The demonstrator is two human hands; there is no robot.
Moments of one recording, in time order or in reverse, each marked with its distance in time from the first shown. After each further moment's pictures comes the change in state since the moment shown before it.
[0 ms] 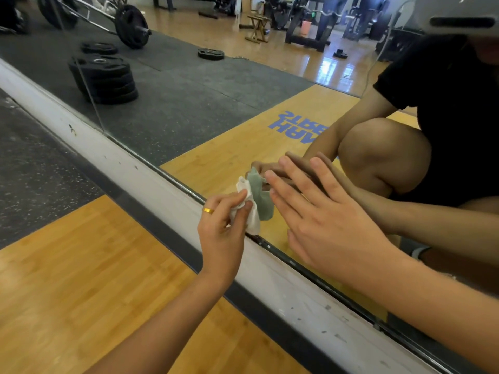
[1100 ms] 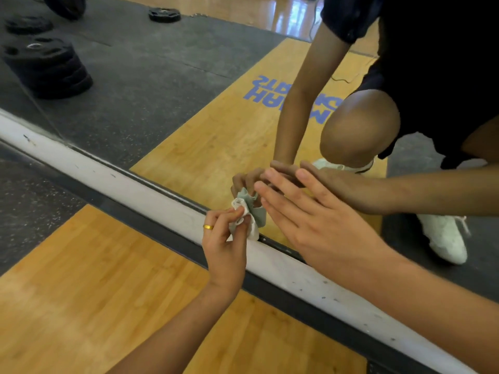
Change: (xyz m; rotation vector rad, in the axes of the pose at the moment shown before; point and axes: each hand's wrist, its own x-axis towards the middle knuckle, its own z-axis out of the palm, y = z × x) left_hand -0.008 0.005 -0.001 -0.034 -0.125 -0.169; right_hand -0.005 0.003 -0.012 0.048 -0.115 -0.022
